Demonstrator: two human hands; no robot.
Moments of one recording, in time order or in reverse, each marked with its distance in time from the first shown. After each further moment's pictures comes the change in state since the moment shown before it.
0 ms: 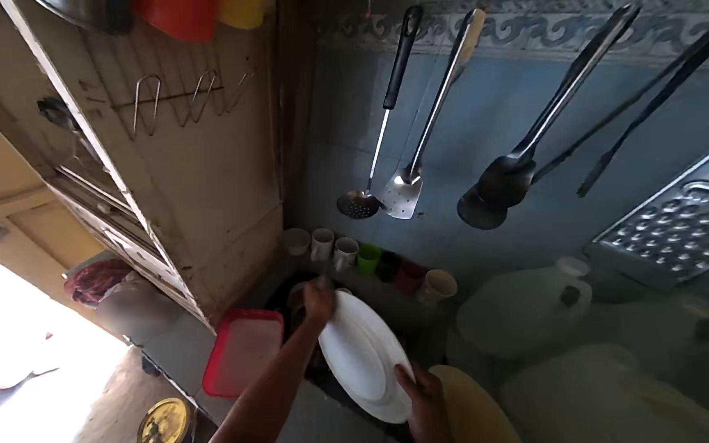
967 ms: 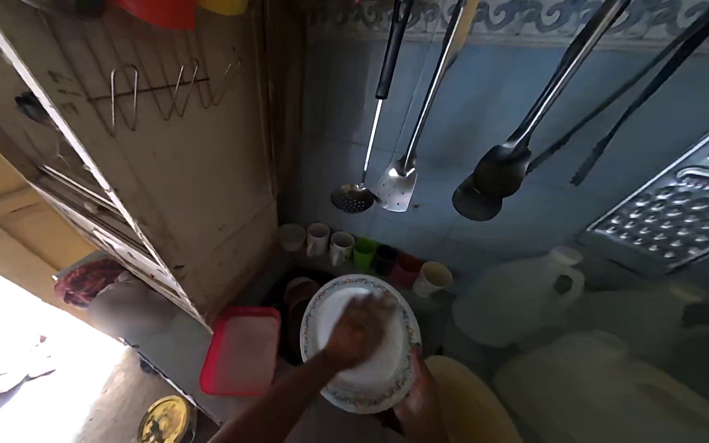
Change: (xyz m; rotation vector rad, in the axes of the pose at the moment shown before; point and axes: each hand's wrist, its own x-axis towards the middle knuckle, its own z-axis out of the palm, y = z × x) left_hand -0.056 -0.056 0.038 0.652 -0.328 1.011; right_hand 0.005 0.005 0.014 0.486 0.214 0.307
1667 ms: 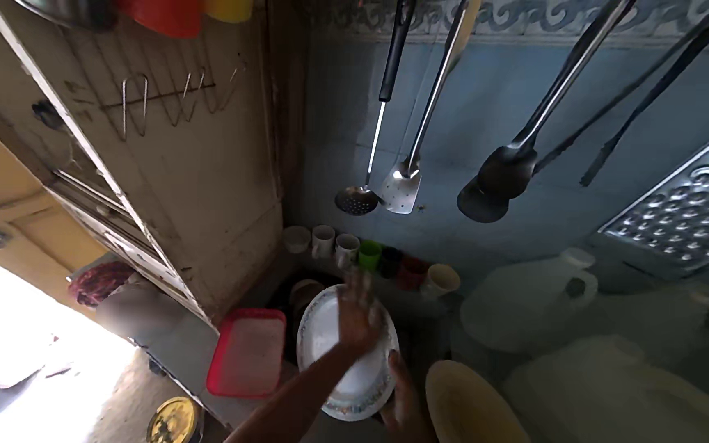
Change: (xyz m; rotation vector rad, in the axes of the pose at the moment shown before) left_hand 0.031 -0.004 0.006 -0.123 0.262 -0.285; right_hand -0.004 0.027 0.006 -0.038 -0.128 0.073
